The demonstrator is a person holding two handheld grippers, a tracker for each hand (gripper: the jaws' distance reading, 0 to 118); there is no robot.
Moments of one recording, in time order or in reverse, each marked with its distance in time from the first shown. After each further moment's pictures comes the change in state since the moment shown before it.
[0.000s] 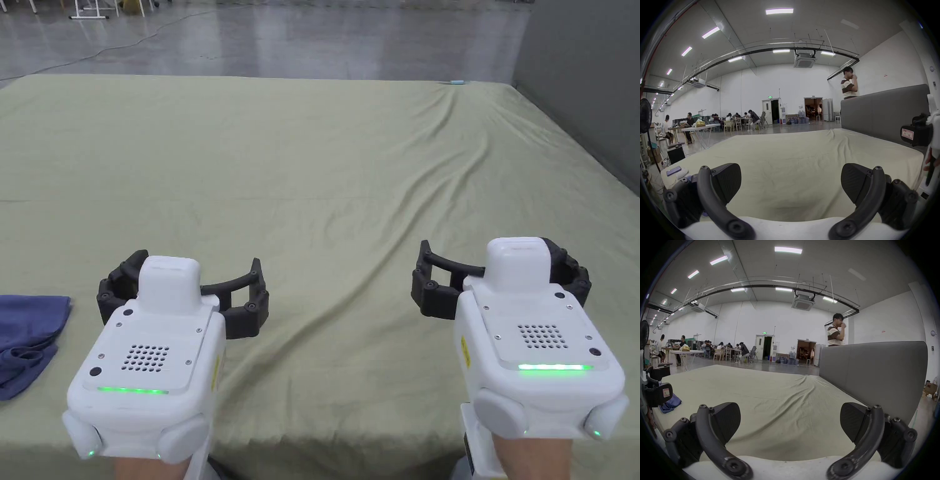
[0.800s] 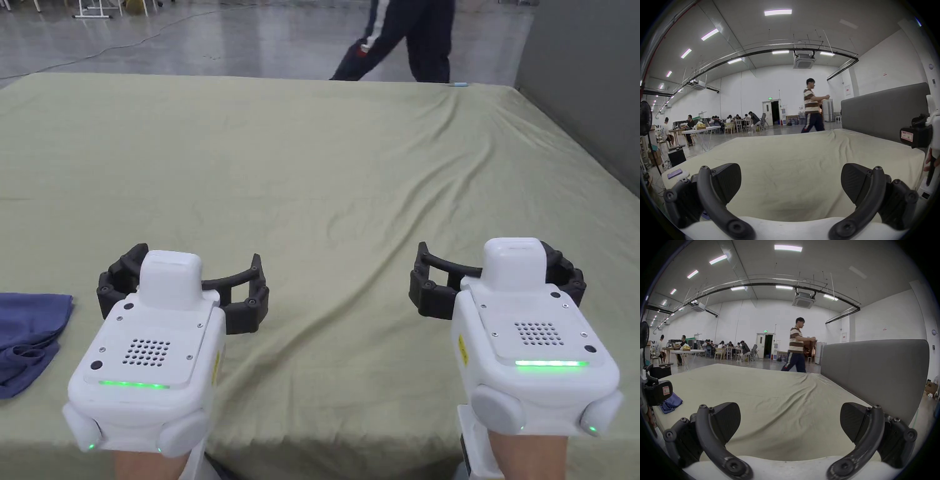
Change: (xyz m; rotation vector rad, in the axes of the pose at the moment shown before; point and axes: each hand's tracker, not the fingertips) left arm -0.004 0.003 -0.002 0.013 0.007 -0.019; right arm -0.005 0.000 -0.005 -0.022 0.011 -0.008
